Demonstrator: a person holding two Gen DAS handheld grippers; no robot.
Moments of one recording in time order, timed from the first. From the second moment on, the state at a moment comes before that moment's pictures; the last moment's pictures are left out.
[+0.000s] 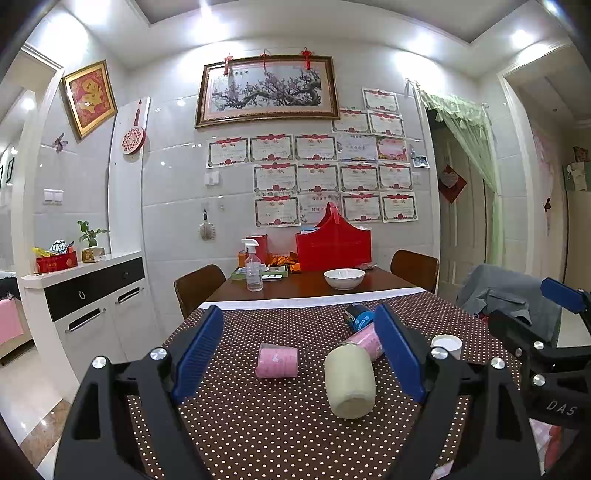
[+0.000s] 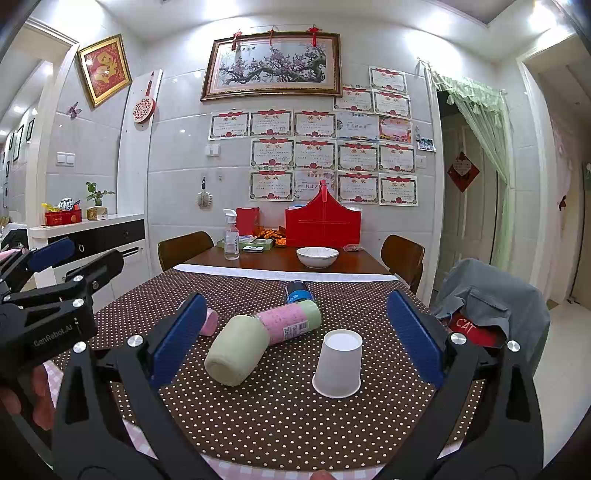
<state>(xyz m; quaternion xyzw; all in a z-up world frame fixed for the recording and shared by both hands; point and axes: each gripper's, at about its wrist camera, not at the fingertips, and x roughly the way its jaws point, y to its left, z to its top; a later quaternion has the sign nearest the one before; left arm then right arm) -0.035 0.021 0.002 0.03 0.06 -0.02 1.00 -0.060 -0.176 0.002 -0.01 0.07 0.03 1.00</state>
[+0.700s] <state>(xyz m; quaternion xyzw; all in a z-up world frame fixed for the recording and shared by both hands) -0.034 0.018 0.000 0.04 0.06 -0.02 1.00 -0.057 -0.178 -0.004 -0.01 0.07 0.03 1.00</state>
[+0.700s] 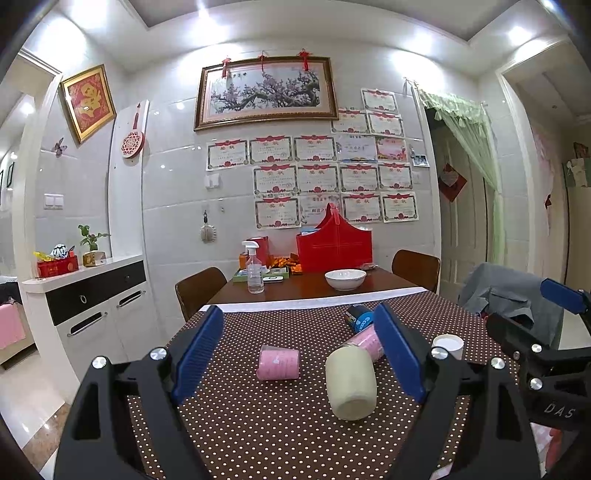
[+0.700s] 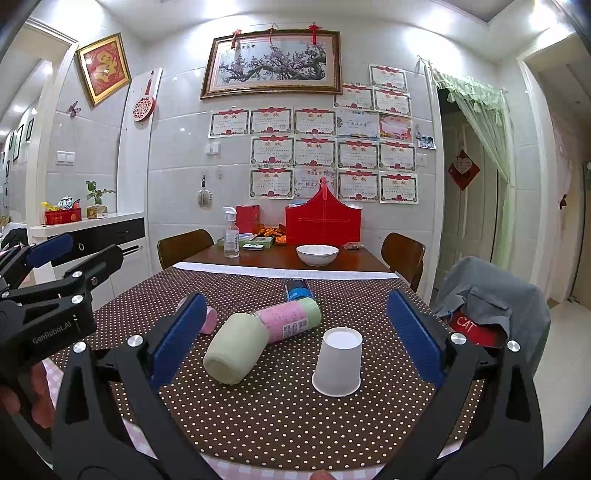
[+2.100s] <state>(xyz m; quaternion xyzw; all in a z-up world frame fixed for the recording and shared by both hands) -0.031 0.023 -0.004 0.04 0.06 -0.02 1.00 -0.054 -0.179 -0.012 -0.01 0.08 0.03 1.00</state>
